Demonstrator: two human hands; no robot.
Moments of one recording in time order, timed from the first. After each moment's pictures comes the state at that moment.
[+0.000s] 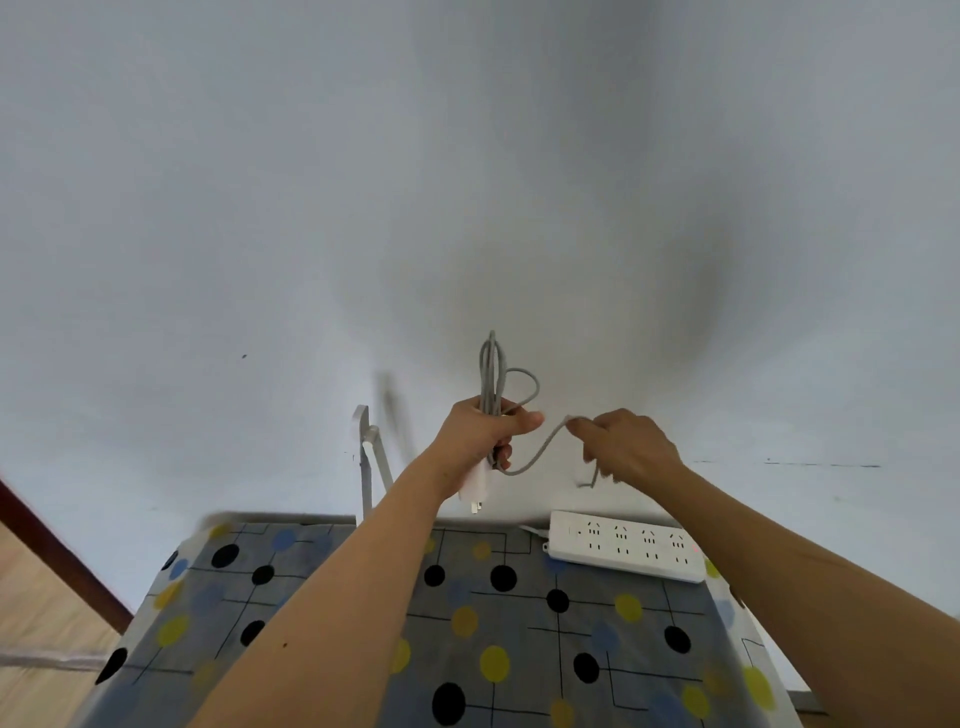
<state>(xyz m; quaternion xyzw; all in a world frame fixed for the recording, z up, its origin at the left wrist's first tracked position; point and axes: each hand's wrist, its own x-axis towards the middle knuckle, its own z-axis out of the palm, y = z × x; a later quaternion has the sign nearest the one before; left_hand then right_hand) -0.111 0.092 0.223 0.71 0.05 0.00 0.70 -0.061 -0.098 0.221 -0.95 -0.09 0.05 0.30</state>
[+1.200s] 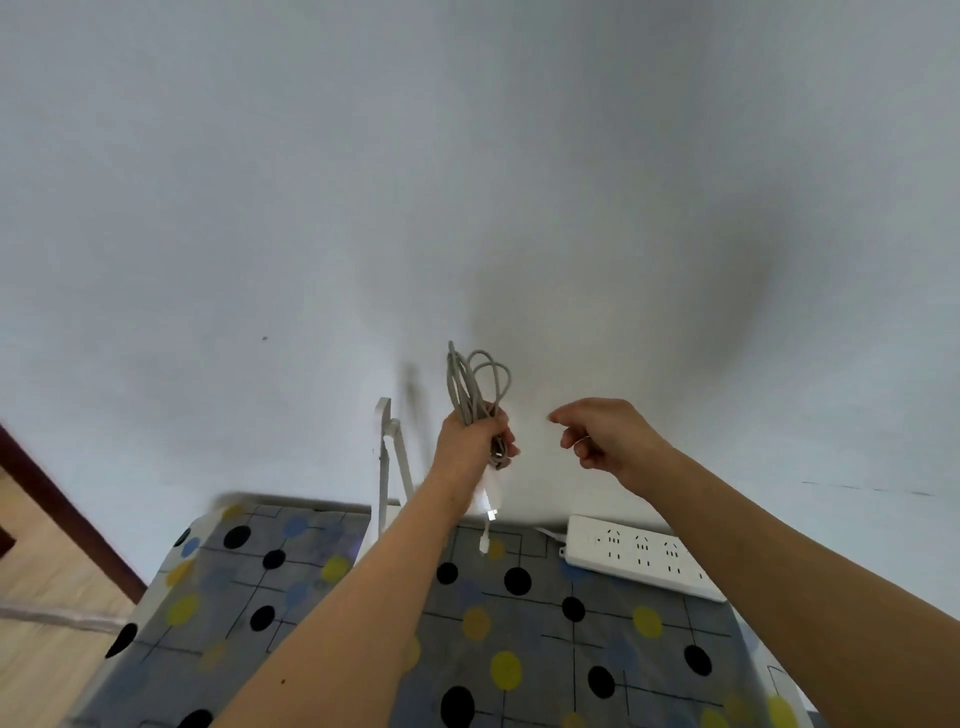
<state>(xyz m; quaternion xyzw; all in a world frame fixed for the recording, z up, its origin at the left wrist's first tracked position) -0.113 0.110 0.201 0.63 0.16 0.11 0.75 -0.055 -0.047 0.236 -0.77 -0.02 0.20 0.60</state>
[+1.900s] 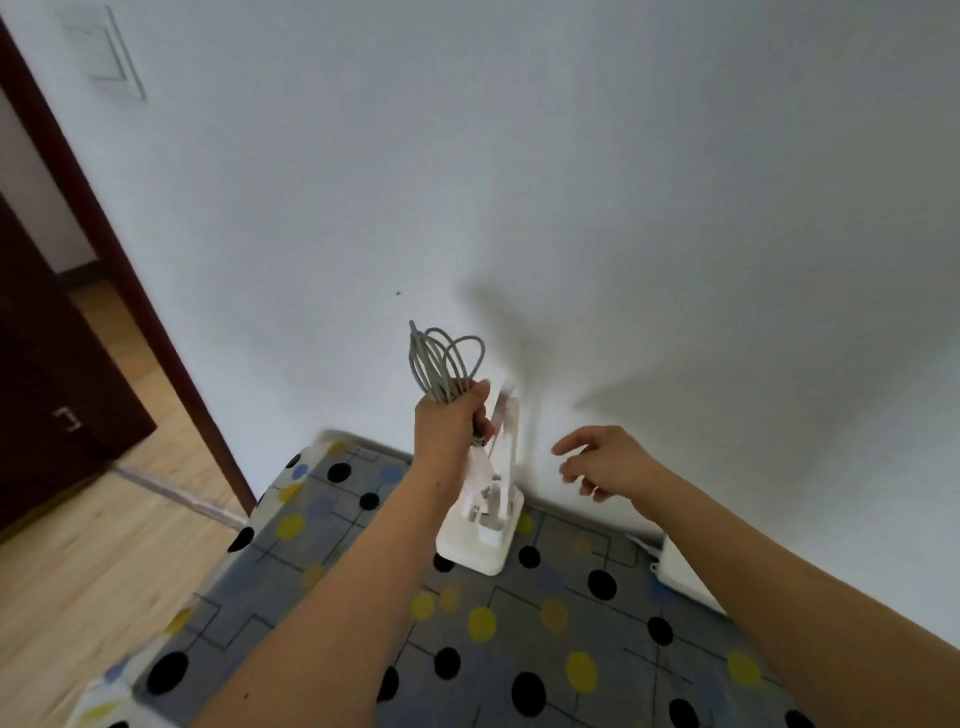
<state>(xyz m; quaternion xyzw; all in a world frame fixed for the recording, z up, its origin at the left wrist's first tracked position) -0.170 0.215 0.195 0.50 0.26 0.28 0.78 -0.061 0.060 0.183 -0.86 -0.17 0.28 0.38</state>
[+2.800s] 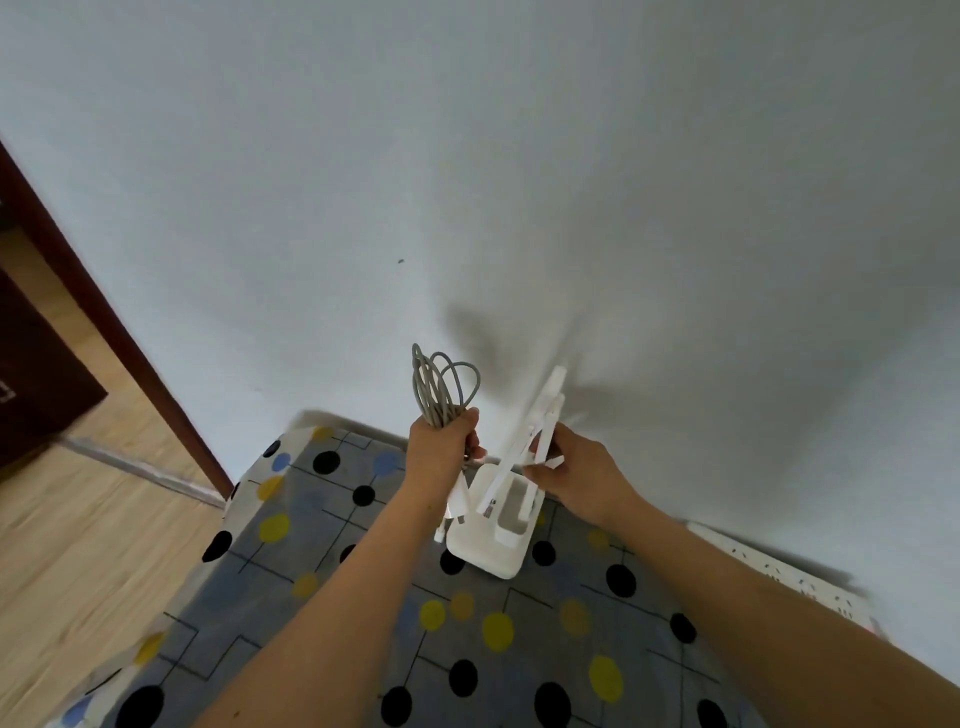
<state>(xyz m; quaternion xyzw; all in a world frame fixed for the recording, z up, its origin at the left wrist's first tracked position) -0.150 0.272 0.123 0.53 0.34 0.20 0.75 -0.073 0.119 0.132 -0.89 -0.29 0.19 0.29</state>
